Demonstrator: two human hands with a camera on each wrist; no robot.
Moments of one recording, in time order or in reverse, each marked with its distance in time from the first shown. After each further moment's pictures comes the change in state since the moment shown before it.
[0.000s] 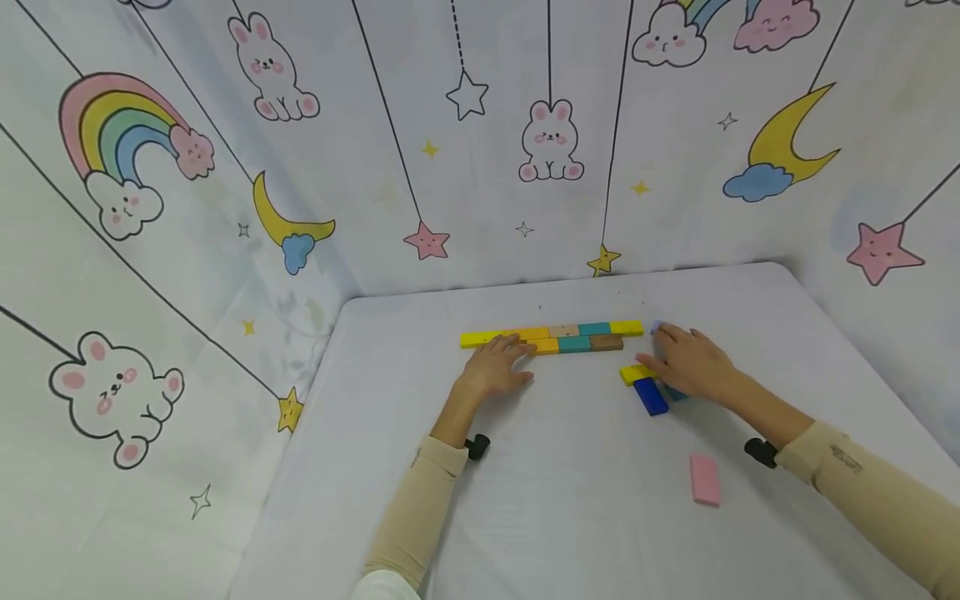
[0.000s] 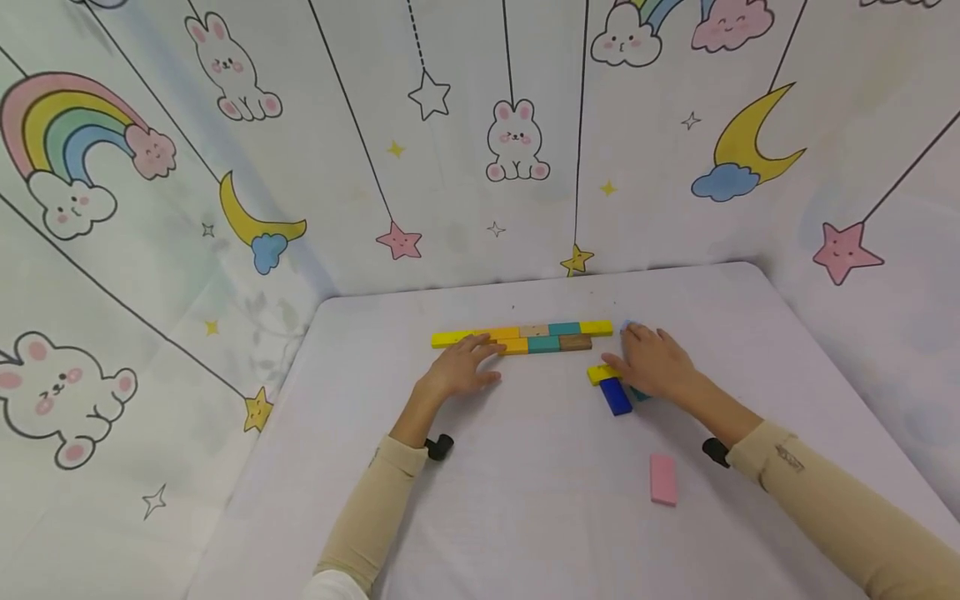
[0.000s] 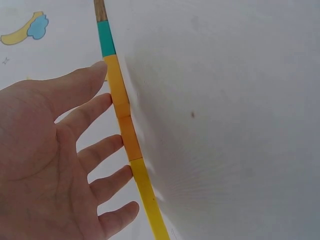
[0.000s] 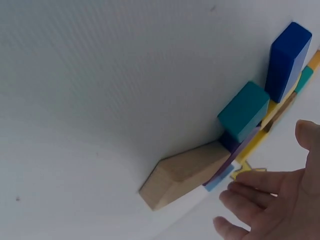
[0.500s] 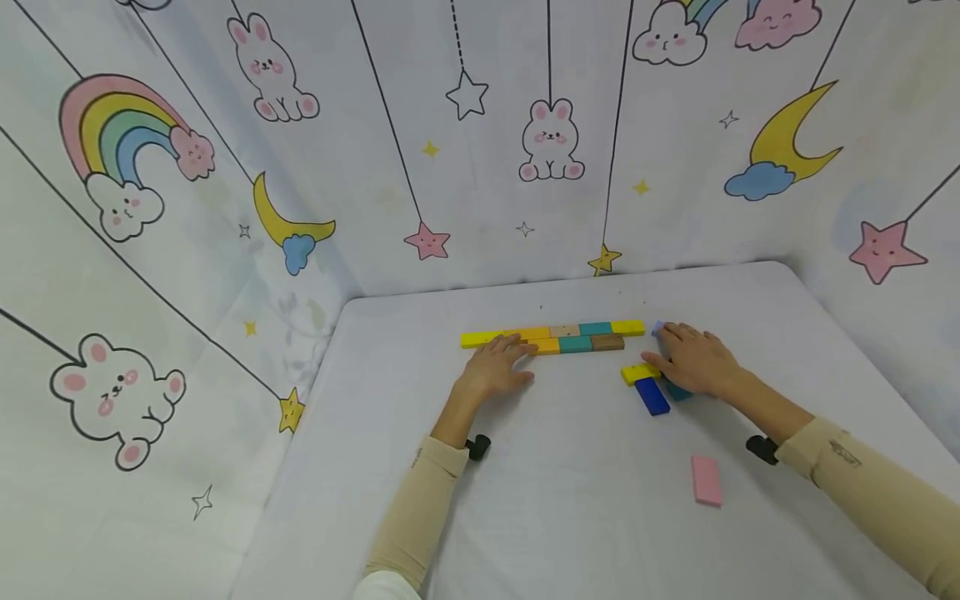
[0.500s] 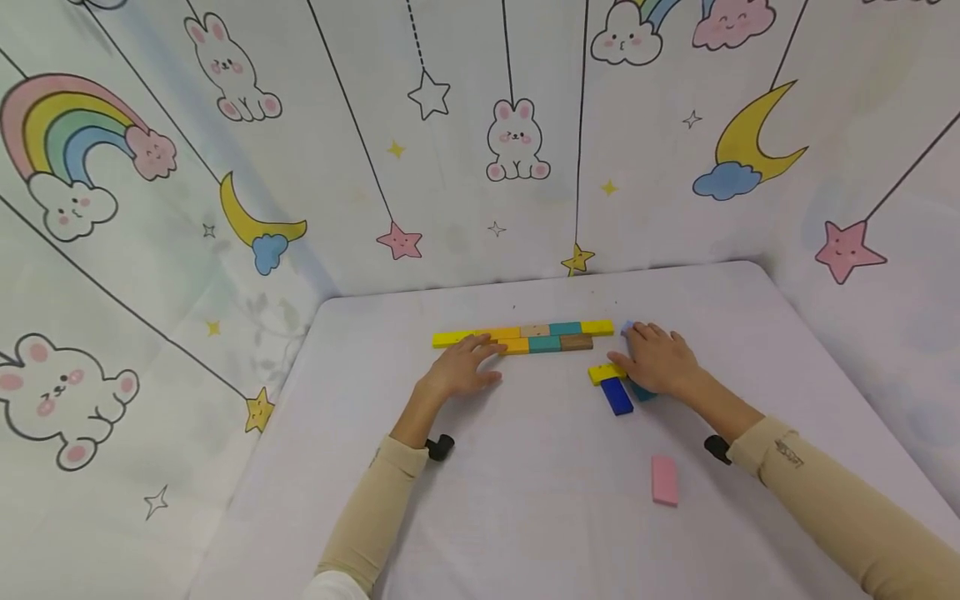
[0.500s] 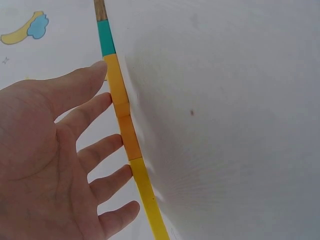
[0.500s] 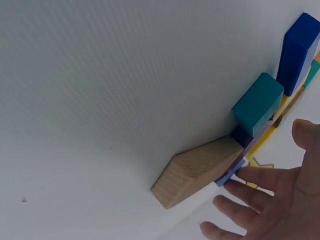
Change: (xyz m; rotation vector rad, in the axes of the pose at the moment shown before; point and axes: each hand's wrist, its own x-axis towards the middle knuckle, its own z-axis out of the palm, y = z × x) left_hand -0.002 0.001 -0.001 -0.007 0.008 0.003; right_hand 0.004 0.007 0.002 0.006 -0.024 0.061
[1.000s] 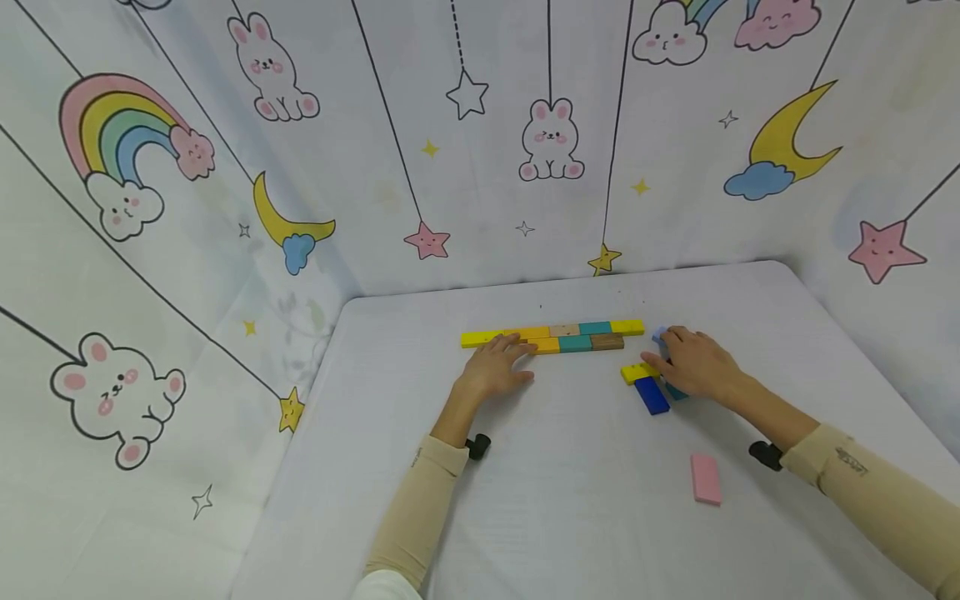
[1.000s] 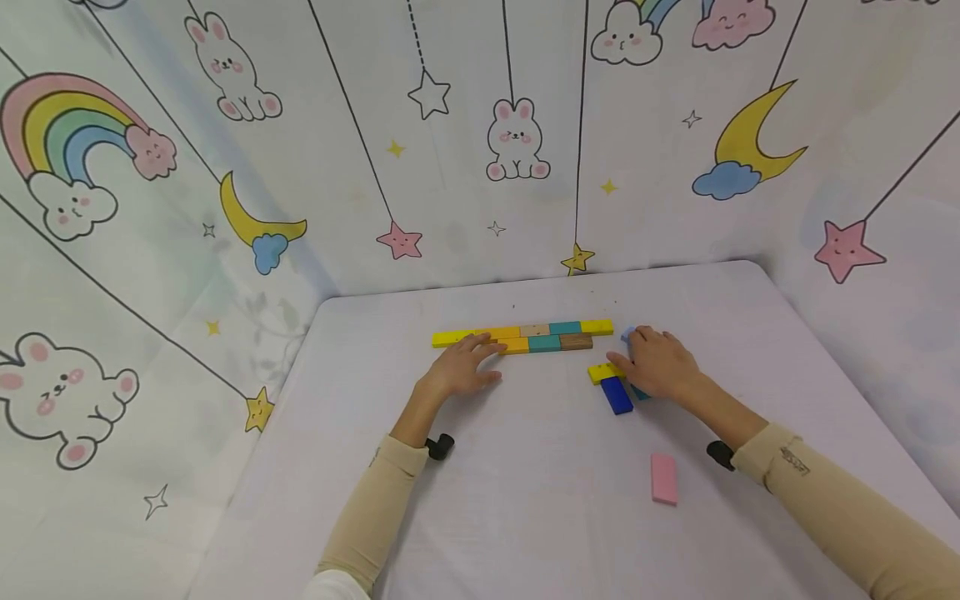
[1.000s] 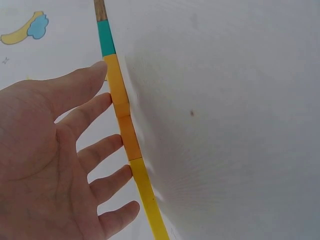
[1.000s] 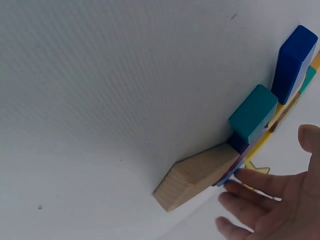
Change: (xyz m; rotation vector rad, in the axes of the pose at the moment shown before) left_hand -0.001 0.001 0.000 0.001 0.002 -0.016; right_hand -0.008 -0.003 0.002 0.042 0.042 -0.029
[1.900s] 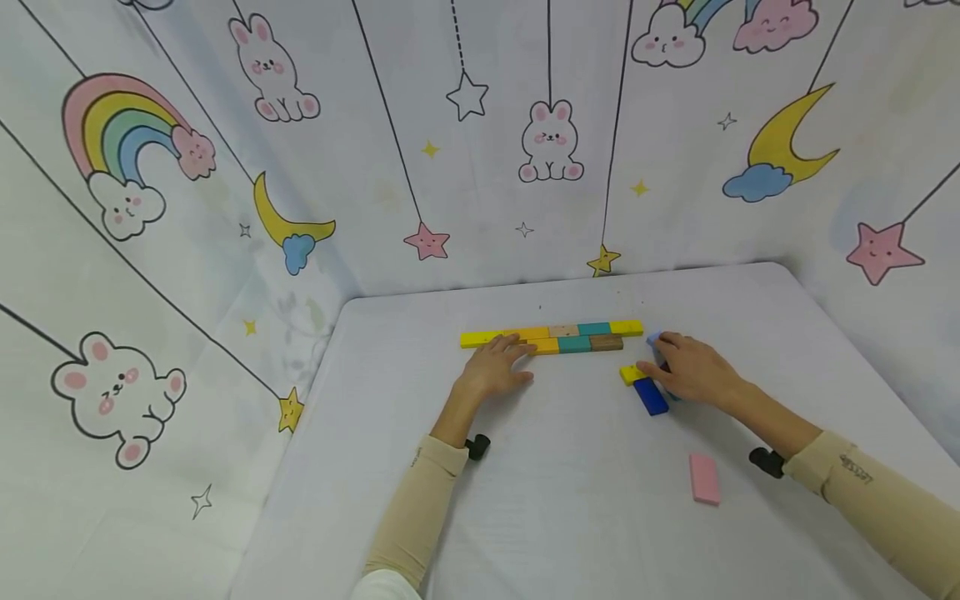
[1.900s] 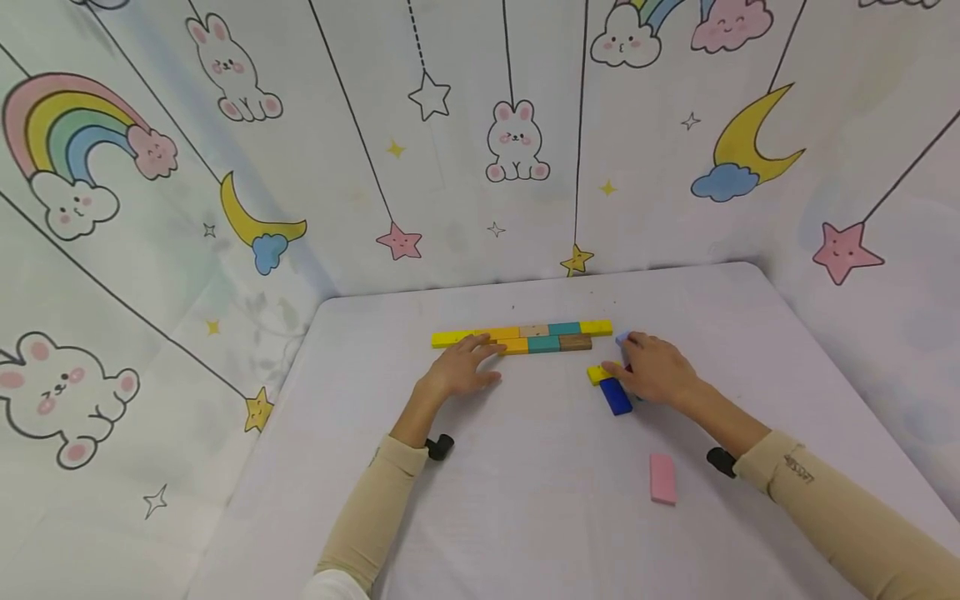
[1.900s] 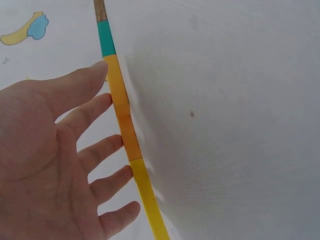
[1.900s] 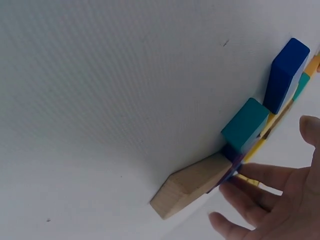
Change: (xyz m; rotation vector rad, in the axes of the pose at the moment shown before) left_hand 0.001 0.000 0.000 0.008 0.003 0.002; right_hand -0.006 -0.007 0.002 0.012 0.006 -0.013
